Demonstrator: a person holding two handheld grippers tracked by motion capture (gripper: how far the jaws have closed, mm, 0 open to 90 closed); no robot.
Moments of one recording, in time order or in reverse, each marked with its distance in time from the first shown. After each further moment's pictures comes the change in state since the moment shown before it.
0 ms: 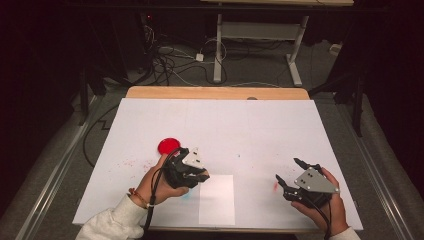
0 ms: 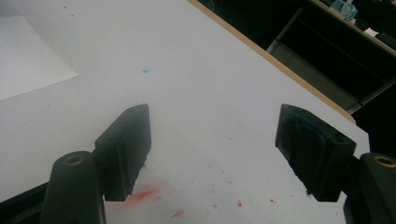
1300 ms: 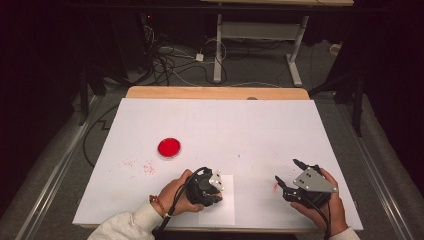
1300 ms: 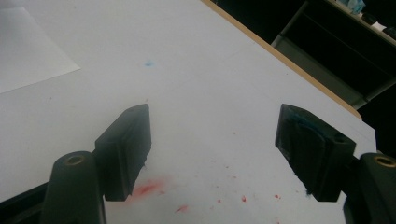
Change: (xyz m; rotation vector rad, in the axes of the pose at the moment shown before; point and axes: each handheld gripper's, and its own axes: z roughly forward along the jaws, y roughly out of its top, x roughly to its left) left arm -0.023 0.001 0.070 0.155 -0.114 0.101; right arm 0.001 -0.002 0.003 0.023 0.012 -0.004
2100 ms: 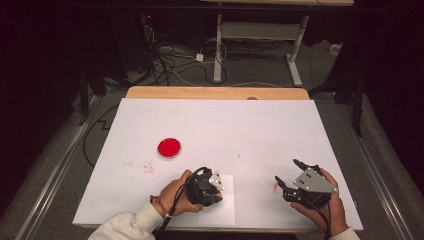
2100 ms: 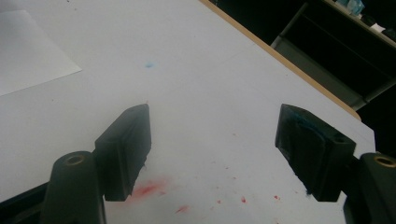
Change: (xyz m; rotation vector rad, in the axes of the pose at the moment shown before) left arm 0.000 -0.001 0.002 -0.001 -0.003 -0.017; right arm 0.001 0.001 -0.001 -0.005 -0.001 -0.003
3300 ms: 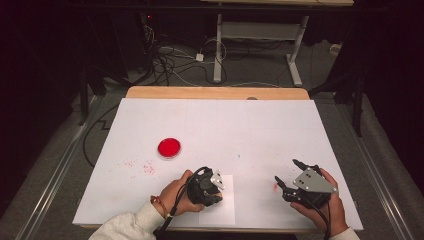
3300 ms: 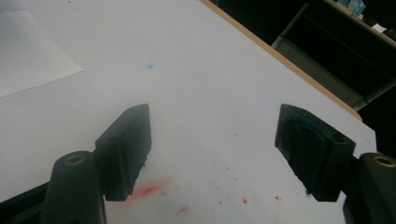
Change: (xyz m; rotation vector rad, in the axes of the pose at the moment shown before) left arm 0.000 0.002 0.000 0.016 0.000 -0.017; right arm 0.000 0.000 0.000 -0.001 0.004 0.003
